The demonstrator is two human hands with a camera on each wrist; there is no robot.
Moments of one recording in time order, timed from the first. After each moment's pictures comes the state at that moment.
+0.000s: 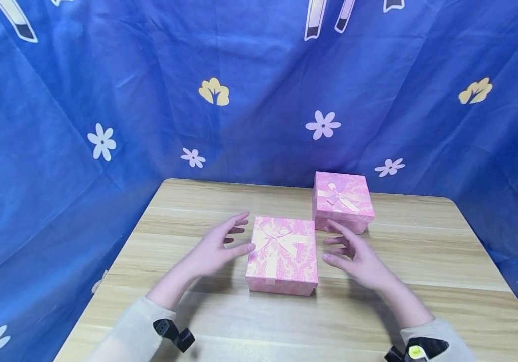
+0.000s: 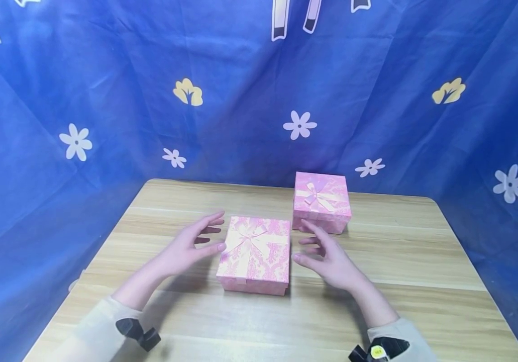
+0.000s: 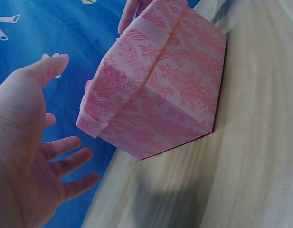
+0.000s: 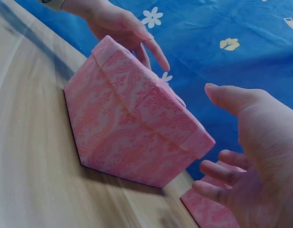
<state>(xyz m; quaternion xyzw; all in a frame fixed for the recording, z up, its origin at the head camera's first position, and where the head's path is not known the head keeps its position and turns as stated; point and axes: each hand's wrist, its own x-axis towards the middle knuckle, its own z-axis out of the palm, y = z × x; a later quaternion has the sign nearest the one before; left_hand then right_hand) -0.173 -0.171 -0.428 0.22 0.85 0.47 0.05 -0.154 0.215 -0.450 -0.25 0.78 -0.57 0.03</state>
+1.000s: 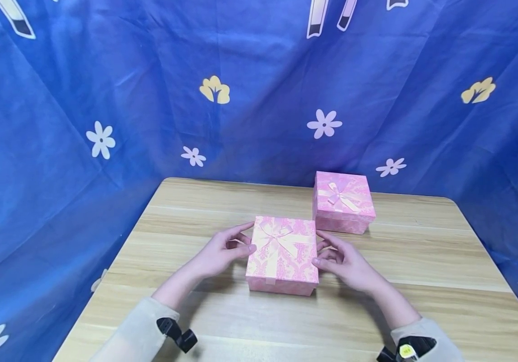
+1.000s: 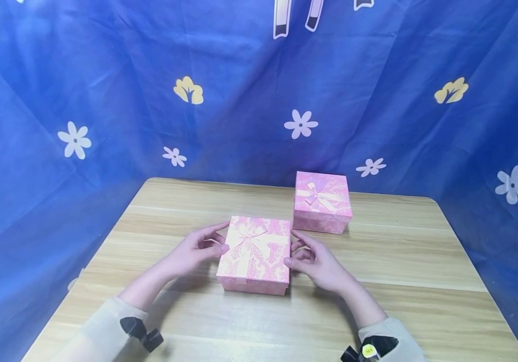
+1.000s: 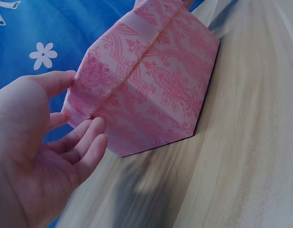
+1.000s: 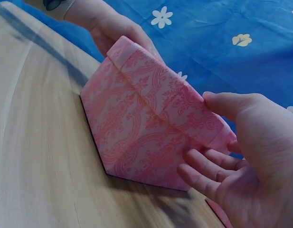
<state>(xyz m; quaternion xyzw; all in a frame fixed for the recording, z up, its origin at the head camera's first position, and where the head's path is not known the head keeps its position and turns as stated) -0.176 -0.167 -0.451 0.19 0.81 0.55 0.13 -0.157 0.198 -0.472 -0.22 0.75 -0.62 0.12</state>
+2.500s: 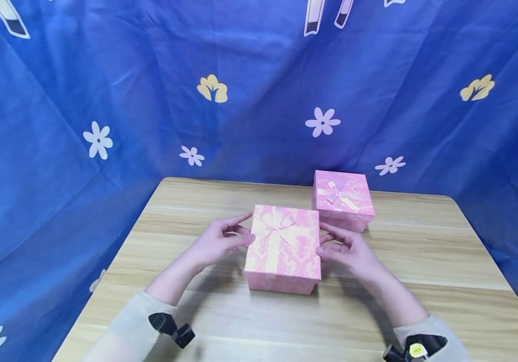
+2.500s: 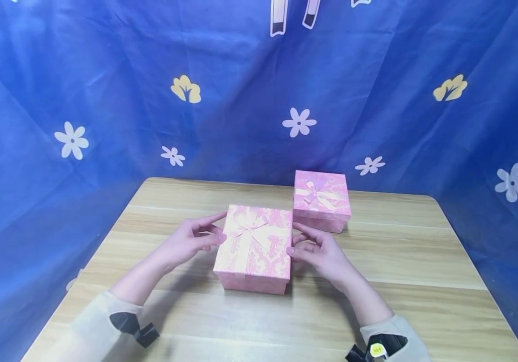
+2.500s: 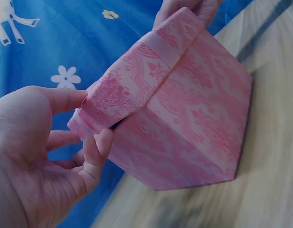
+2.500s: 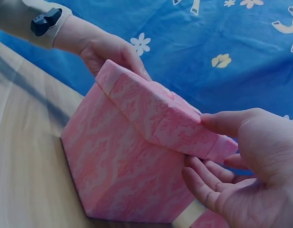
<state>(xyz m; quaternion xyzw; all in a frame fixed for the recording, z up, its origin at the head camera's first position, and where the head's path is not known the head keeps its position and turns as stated) -0.181 -0.162 -0.415 0.13 0.78 0.60 0.16 -0.157 0.197 -0.441 -0.15 0.70 -0.69 0.12</state>
